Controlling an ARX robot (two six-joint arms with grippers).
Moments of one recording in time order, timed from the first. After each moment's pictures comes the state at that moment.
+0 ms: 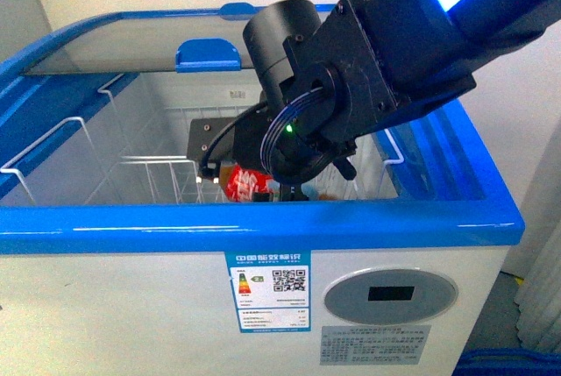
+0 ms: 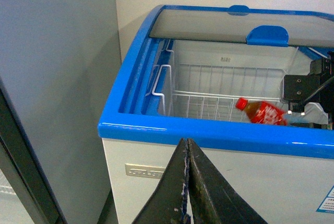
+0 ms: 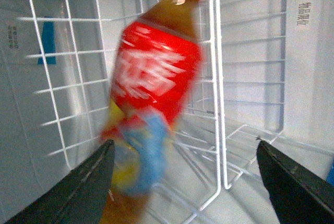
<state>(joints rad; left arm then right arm) 0.00 0.01 0.02 0.00 0.00 -0.01 0.49 2.29 1.60 0.05 0.17 -1.14</state>
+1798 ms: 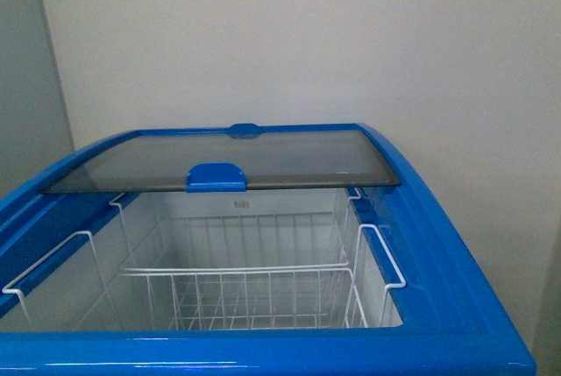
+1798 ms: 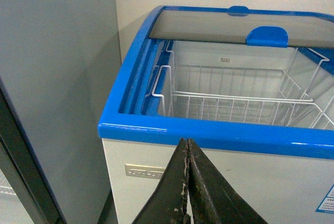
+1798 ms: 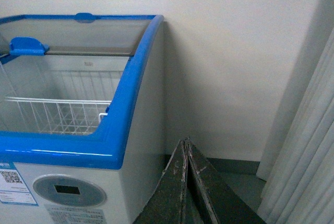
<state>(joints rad) 0.00 0.01 0.02 0.00 0.00 -0.01 0.00 0.12 0.14 -0.03 0.00 0.00</state>
